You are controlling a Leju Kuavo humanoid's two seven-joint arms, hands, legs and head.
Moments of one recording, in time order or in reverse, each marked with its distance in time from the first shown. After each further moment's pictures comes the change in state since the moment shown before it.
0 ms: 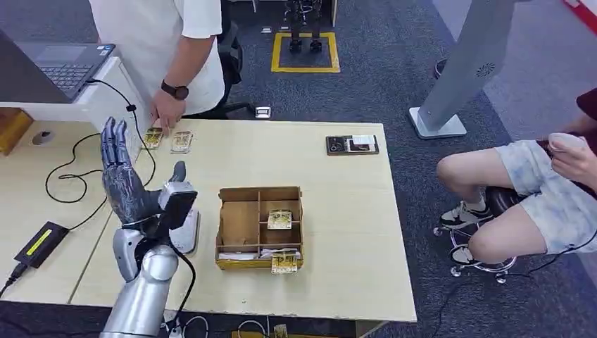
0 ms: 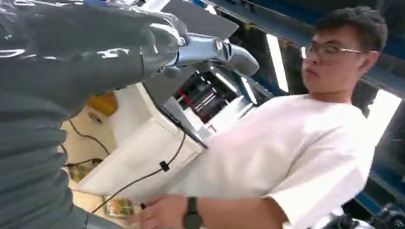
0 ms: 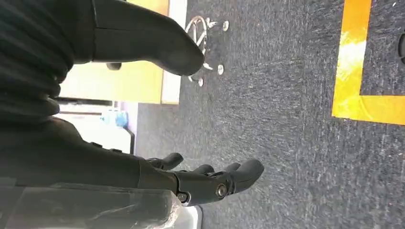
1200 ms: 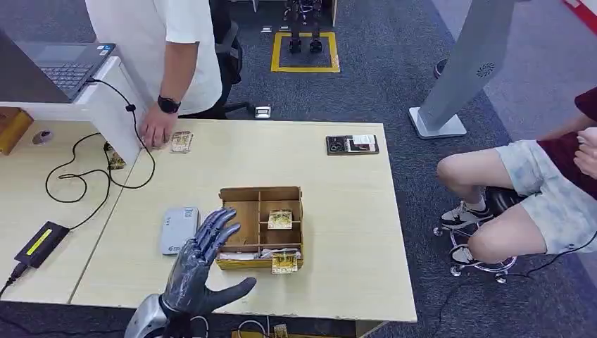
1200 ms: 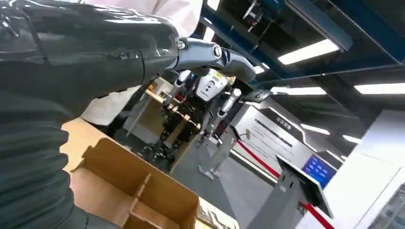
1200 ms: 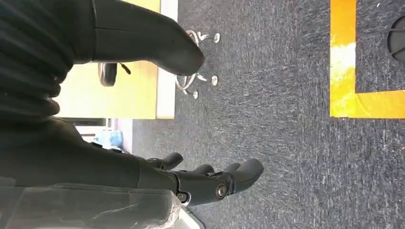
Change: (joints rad) left arm 0.295 0.331 -0.517 -0.293 0.201 -0.251 -0.211; right arm 0.024 0.035 -0.097 -0.119 -0.007 0.064 -0.042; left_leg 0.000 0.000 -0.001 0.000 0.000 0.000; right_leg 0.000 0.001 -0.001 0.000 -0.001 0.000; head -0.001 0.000
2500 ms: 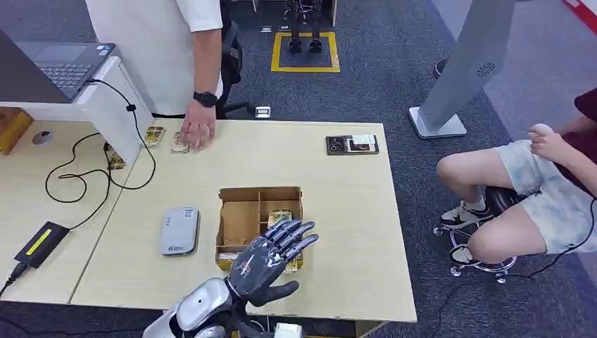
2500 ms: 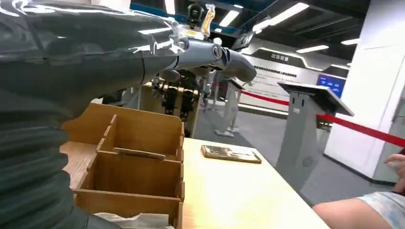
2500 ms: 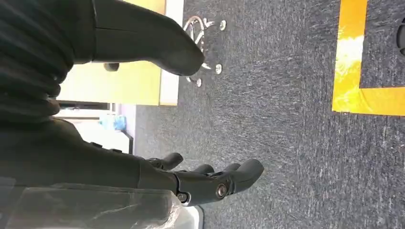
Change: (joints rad) left arm -0.255 -0.095 -0.286 0.266 -0.330 -0.129 0.333; right arm -0.020 -0.031 0.009 0.061 0.068 -0.023 0.014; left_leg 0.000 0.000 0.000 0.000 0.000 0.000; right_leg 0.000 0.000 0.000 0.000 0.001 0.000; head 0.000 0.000
